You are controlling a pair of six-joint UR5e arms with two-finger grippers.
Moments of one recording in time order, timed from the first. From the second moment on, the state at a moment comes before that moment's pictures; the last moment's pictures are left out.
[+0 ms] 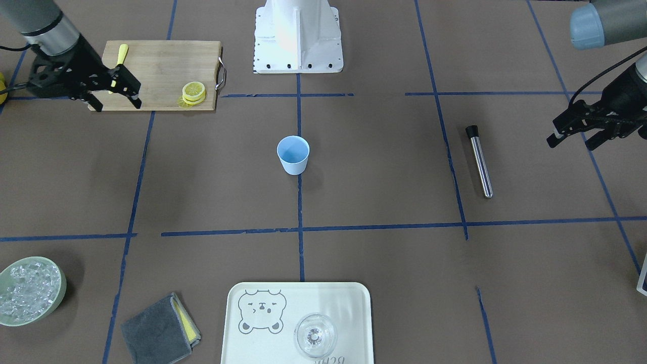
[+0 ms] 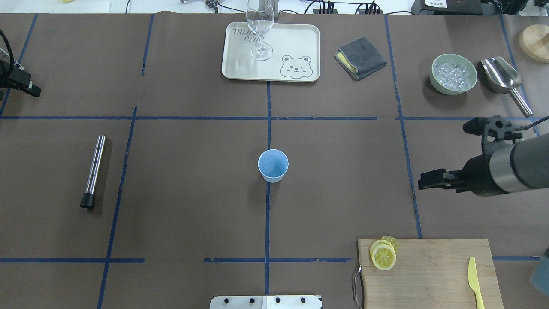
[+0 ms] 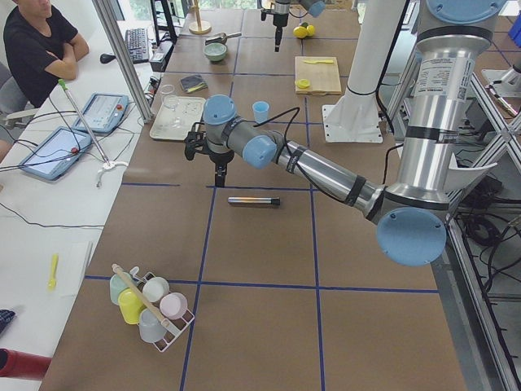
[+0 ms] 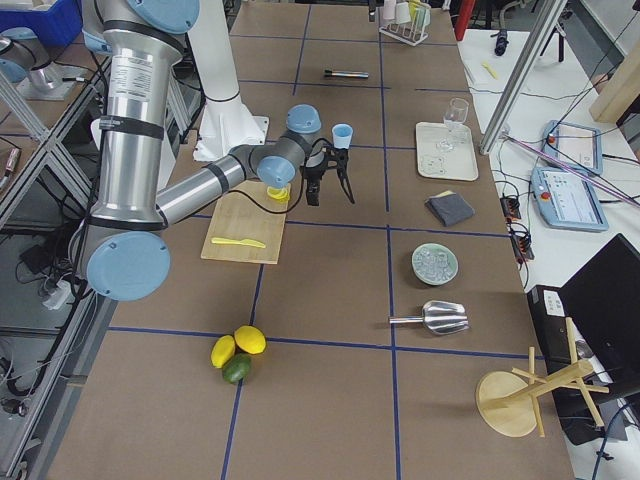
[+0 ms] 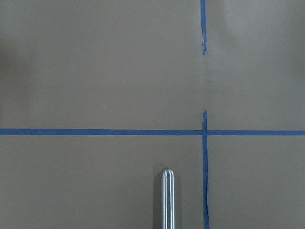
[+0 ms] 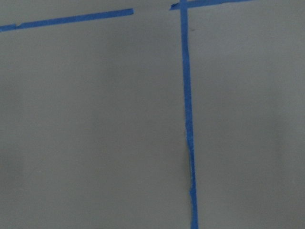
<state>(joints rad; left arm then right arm) -1.24 -1.69 -1.89 -1.73 -2.39 -0.66 0.62 -1.72 2.20 -1.19 1.95 1.22</state>
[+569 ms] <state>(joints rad) -1.24 -1.69 -1.91 -1.73 -2.38 -0.66 0.25 -1.70 2.22 -1.23 1.62 1.35</state>
